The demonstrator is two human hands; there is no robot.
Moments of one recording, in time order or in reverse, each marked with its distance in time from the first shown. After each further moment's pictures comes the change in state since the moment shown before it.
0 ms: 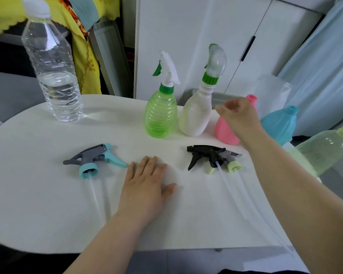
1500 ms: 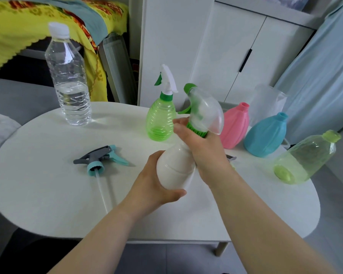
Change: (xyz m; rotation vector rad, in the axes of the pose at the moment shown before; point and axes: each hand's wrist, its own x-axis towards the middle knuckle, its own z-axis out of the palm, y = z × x) left_hand -0.012 0.020 -0.030 -0.816 0.017 -0.069; right_hand -0.096 -0.038 0.030 0.628 -0.282 -0.106
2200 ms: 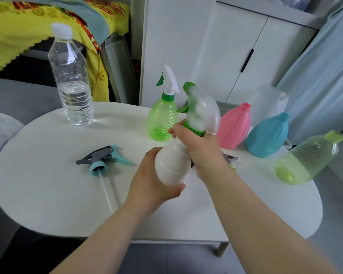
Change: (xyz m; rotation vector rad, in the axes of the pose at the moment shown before) left_hand -0.002 0.004 0.002 -0.015 0.157 0.018; right_hand 0.003 0.001 0.008 0.005 -0.002 0.043
